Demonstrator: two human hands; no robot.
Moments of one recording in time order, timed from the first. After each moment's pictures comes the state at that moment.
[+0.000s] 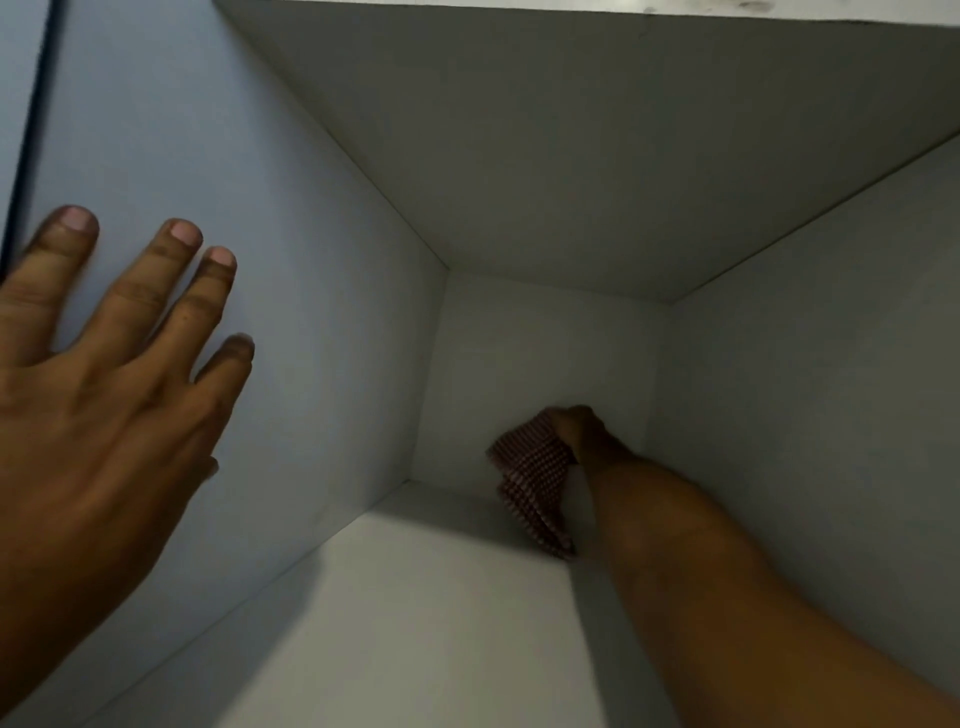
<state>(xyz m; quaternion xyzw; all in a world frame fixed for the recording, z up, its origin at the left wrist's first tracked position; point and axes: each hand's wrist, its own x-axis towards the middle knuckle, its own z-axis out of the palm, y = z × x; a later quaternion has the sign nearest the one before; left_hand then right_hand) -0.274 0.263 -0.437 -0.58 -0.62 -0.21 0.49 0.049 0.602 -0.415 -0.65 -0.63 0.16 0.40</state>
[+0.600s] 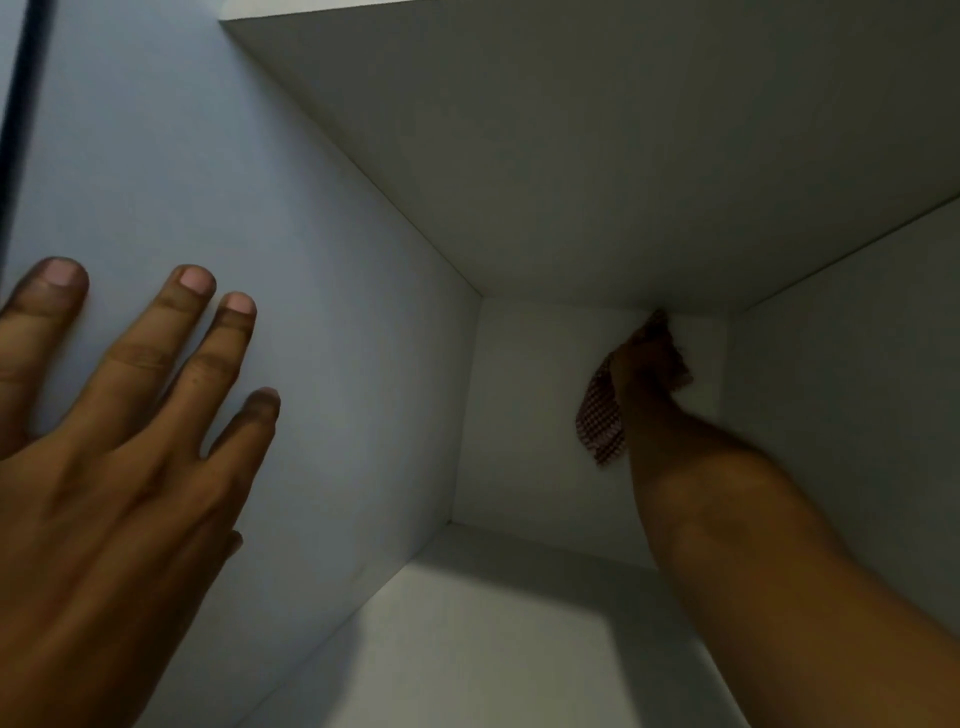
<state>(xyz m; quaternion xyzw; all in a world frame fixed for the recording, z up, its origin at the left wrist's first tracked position) -0.283 0.271 -0.442 -0.58 -0.60 -0.19 0.52 0.028 0.663 -0.308 -0.54 -0.49 0.01 0.69</state>
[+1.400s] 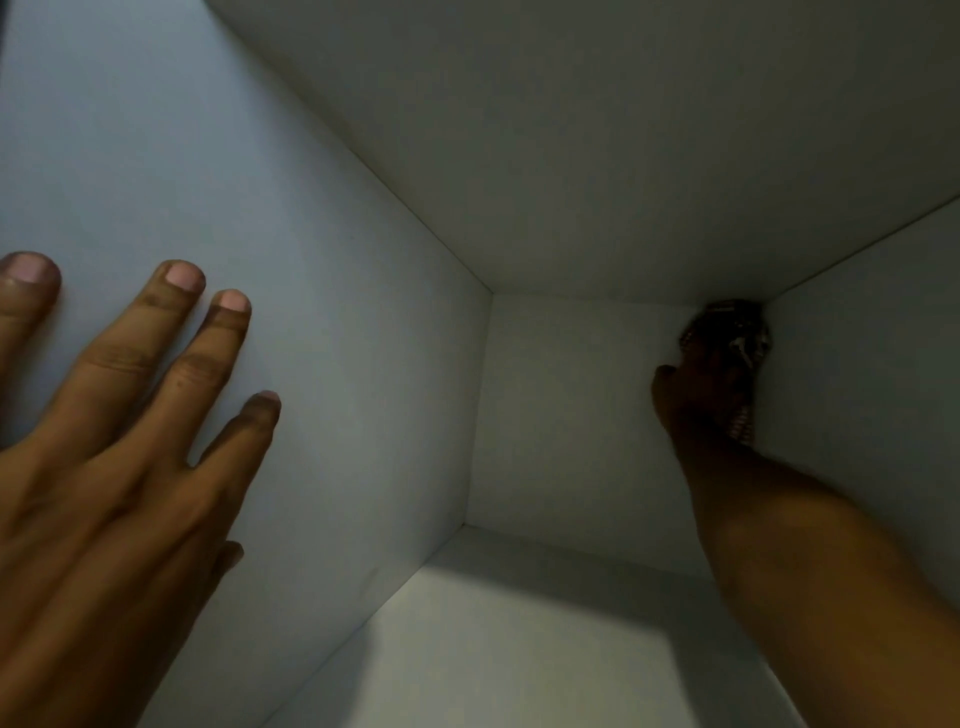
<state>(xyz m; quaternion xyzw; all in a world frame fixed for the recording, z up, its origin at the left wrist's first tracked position) -0.297 0.274 -0.446 -0.57 -0.55 -0.21 0.58 0.071 0.671 -0.352 -0.65 -0.53 -0.13 0.53</state>
